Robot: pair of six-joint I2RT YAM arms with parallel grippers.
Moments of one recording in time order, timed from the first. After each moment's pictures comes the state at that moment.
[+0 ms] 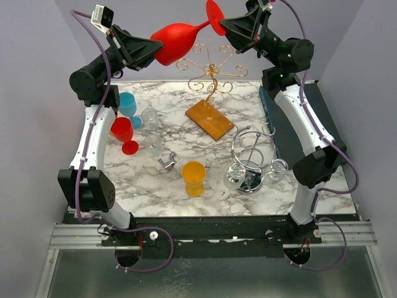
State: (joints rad) left arm -0.02 1.58 1.64 1.03 0.96 -2.00; right arm 0.39 1.91 2.13 0.75 -0.80 2.01
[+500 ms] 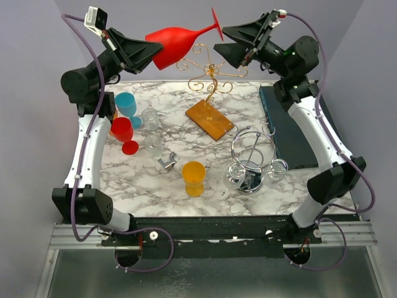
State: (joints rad) left arm -0.02 1.48 1.60 0.88 0.92 -1.91; right arm 0.37 1.73 1.90 0.39 -0.73 1.67
